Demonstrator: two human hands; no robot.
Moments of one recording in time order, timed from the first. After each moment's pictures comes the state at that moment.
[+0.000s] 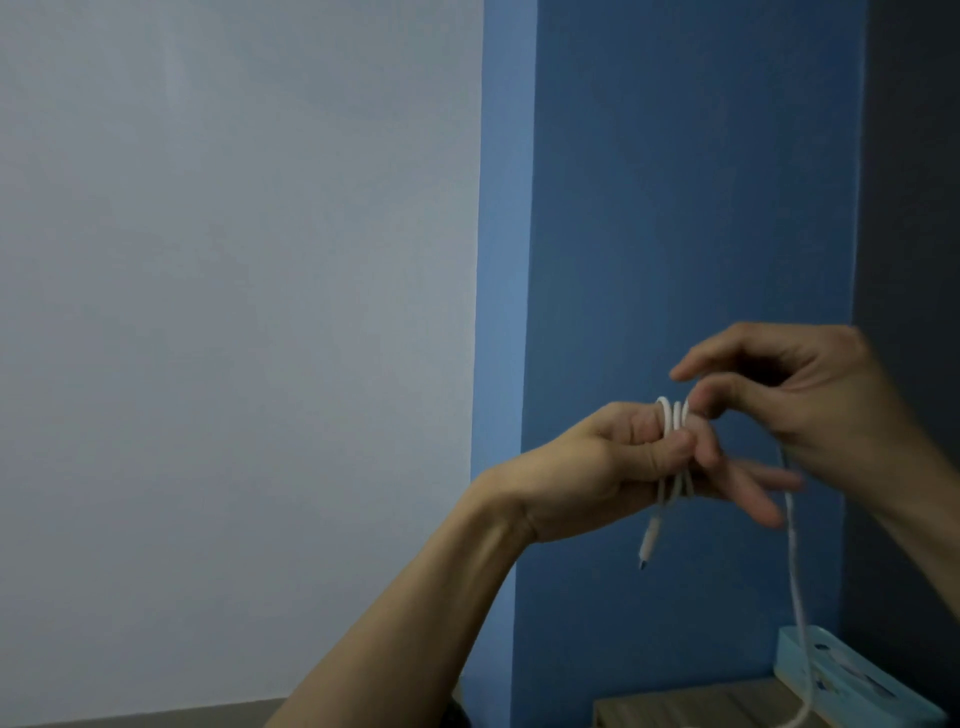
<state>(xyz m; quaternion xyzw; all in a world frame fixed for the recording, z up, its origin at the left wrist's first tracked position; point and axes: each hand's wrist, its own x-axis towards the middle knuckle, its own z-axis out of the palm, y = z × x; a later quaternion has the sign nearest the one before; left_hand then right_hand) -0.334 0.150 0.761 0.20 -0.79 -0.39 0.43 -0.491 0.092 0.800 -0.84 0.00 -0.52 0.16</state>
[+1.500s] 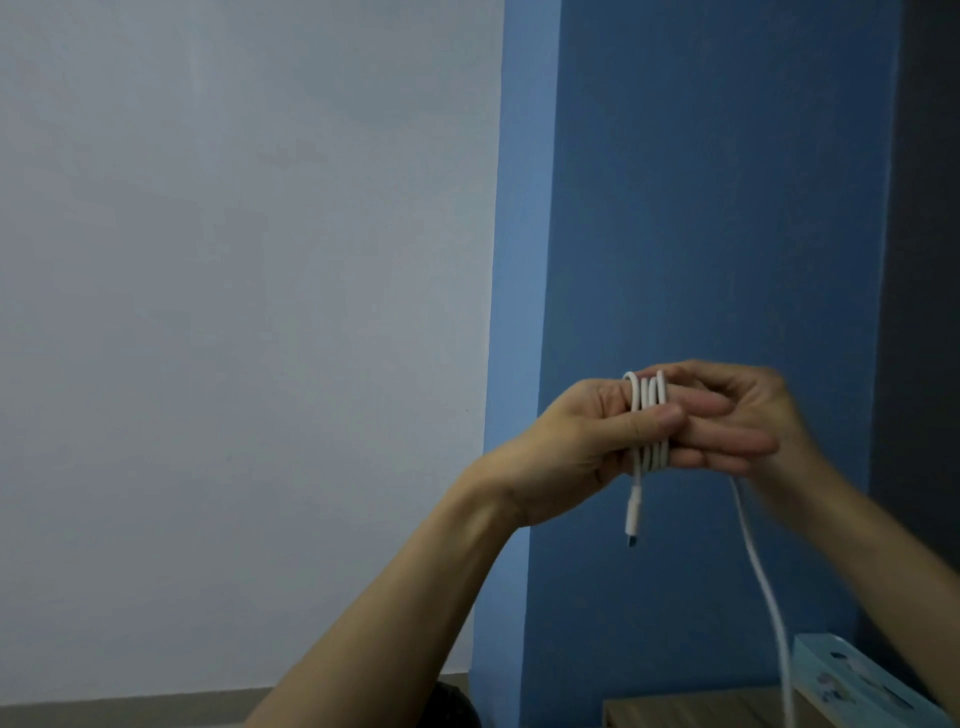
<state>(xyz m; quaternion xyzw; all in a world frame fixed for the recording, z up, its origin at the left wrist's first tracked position) -0.320 0.163 0.771 0.23 -0.75 -0.37 0.50 -0.446 0.074 0.777 -0.77 0.03 -0.50 0.39</state>
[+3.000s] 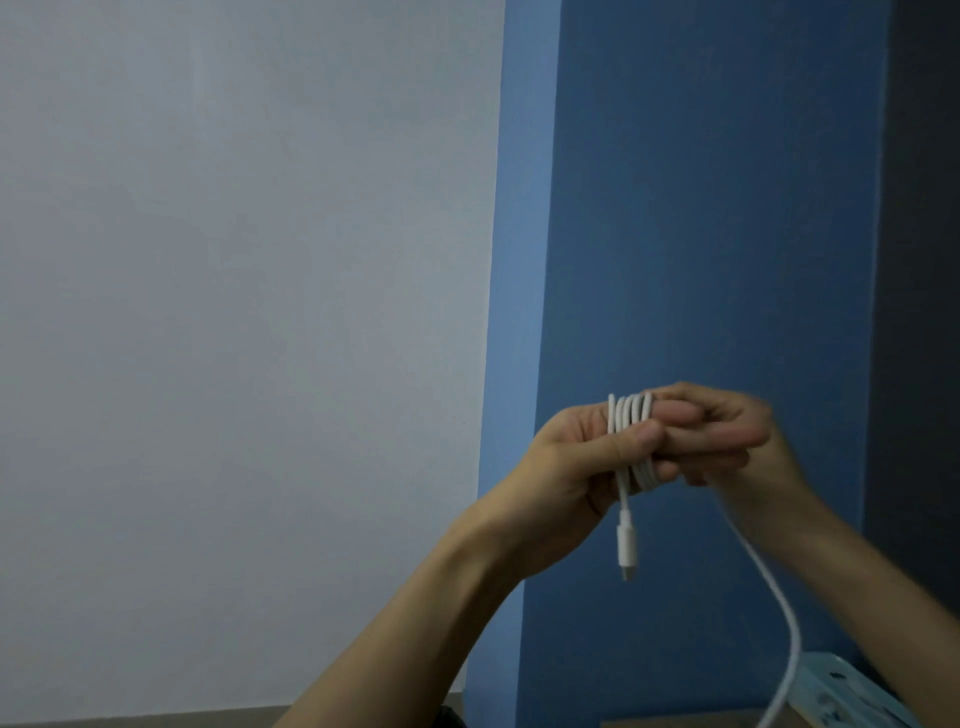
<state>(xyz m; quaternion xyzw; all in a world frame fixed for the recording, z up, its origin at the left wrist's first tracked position) -0.324 0.170 0.759 0.20 -0.69 -0.38 0.58 -0.438 0.082 0.773 -0.77 0.03 -0.51 0.38</state>
